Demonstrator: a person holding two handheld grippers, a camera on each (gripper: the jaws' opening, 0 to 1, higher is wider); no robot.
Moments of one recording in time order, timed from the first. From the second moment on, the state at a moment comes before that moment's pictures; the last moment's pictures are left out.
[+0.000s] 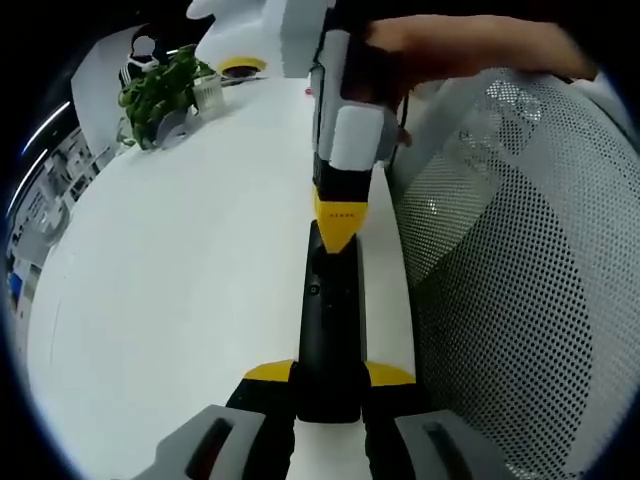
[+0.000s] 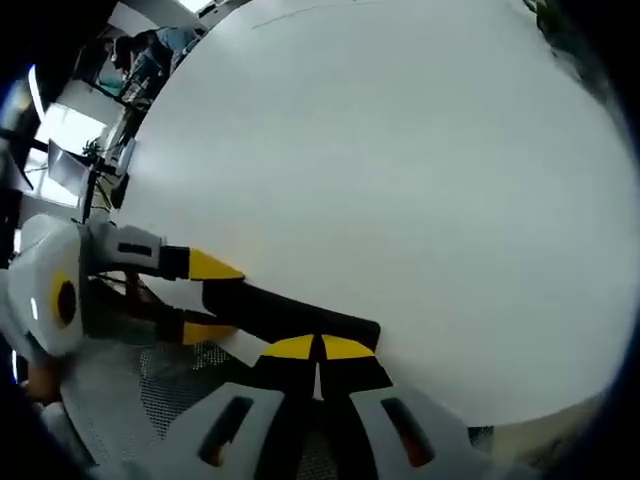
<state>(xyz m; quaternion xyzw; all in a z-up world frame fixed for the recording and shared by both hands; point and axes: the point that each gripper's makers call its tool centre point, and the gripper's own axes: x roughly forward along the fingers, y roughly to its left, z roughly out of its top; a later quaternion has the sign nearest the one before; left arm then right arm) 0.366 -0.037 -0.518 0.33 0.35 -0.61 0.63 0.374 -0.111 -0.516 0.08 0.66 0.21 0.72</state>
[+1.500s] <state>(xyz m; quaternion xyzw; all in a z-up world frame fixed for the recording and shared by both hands) 0.366 -0.037 -0.518 0.32 0.35 -0.61 0.64 0.384 -0.097 -0.513 0.12 0.62 0.23 0.74</state>
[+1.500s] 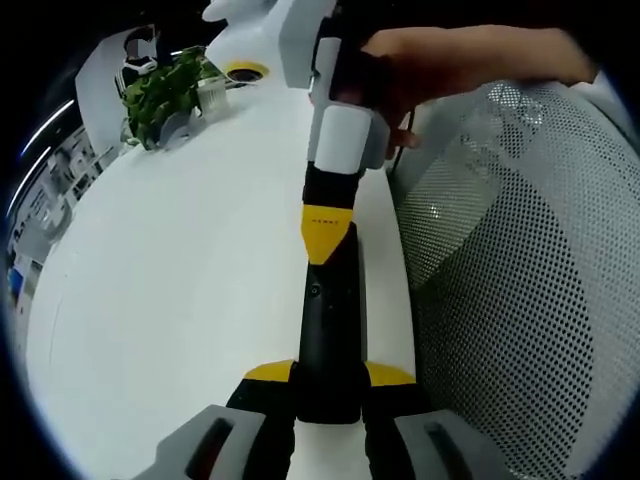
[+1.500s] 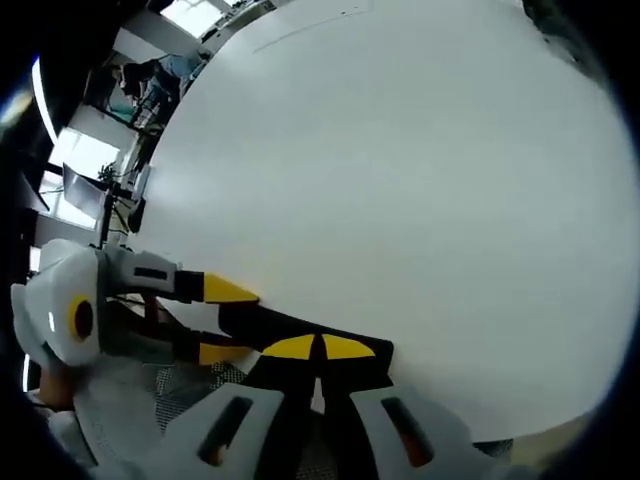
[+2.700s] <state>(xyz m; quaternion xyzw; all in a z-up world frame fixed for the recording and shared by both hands) 0.367 -0.038 -0.518 0.32 0.35 -0.60 0.64 0.382 -0.091 -0.512 0.12 0.62 0.25 0.73</state>
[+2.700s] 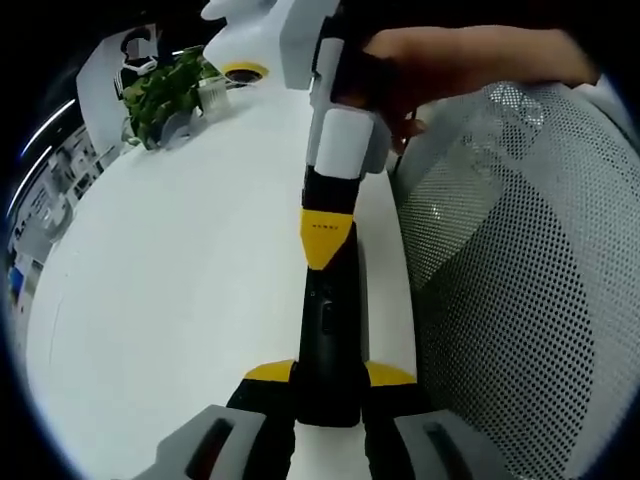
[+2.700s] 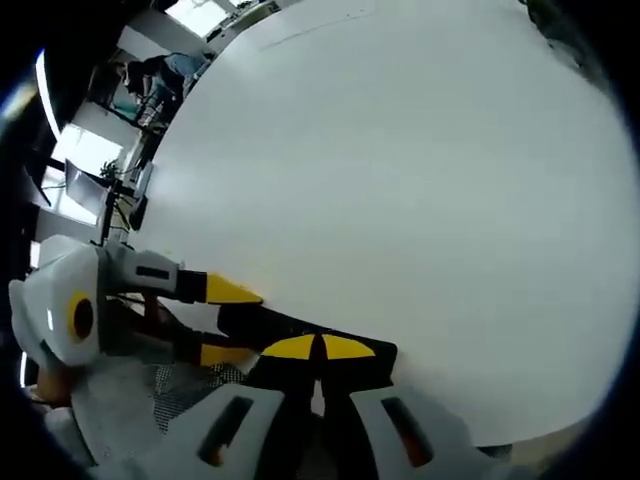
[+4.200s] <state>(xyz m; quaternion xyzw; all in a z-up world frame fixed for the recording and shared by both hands) 0.366 -0.040 -0.518 0.33 0.34 -0.61 0.64 0.364 -0.094 -0.515 0.10 0.66 0.23 0.71</state>
